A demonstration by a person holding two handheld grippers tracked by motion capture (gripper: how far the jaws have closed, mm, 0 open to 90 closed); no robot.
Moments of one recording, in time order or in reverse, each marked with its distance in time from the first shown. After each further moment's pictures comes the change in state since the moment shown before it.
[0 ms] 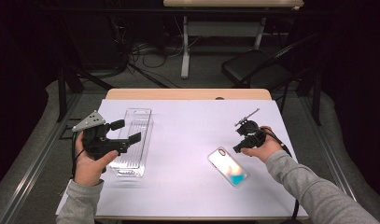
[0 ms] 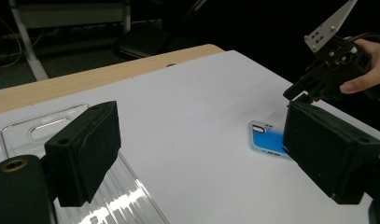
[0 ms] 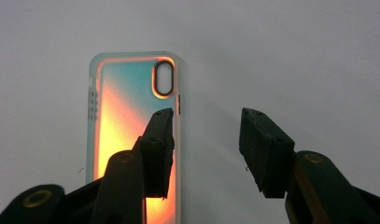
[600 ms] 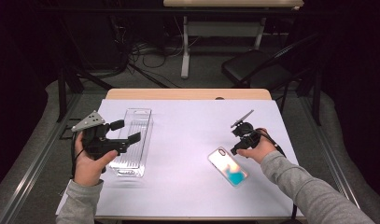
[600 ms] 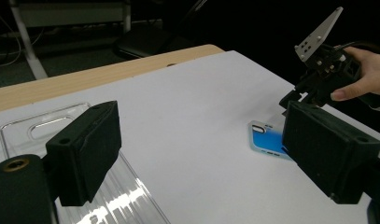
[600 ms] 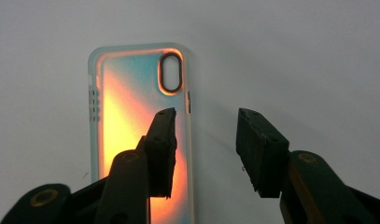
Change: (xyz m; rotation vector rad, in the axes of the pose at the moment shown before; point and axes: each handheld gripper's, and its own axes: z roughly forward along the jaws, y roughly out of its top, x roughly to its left) left arm 0.001 -0.001 0.000 0.000 -0.001 -0.005; right arm 0.006 0.004 0.015 0.057 0.009 0.042
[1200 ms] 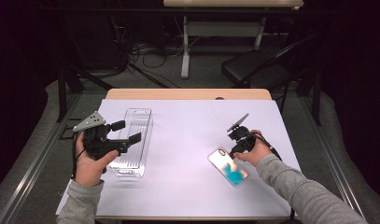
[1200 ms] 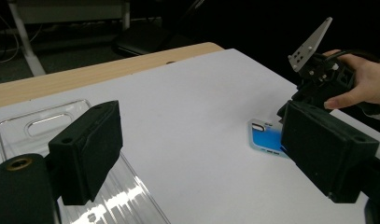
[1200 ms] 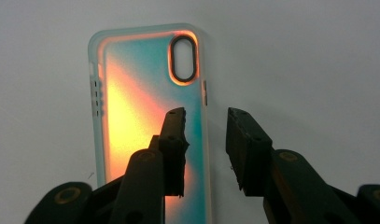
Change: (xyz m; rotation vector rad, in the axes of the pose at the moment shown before) left arm 0.001 -0.002 0.002 0.005 -0.003 -0.008; right arm 0.008 -0.001 0.016 0.059 0.016 0.019
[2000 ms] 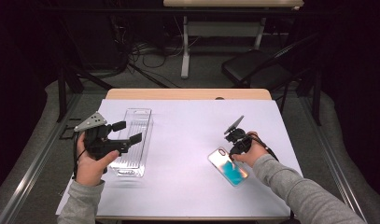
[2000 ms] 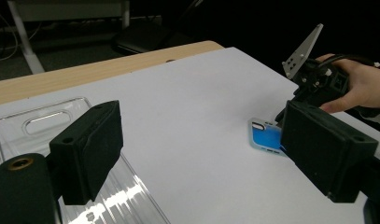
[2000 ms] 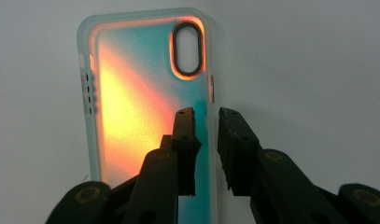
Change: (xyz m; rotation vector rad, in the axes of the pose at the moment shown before) left arm 0.000 -0.001 0.002 0.006 -0.001 -0.004; right arm 0.006 0.002 0.012 0.063 -0.014 0.015
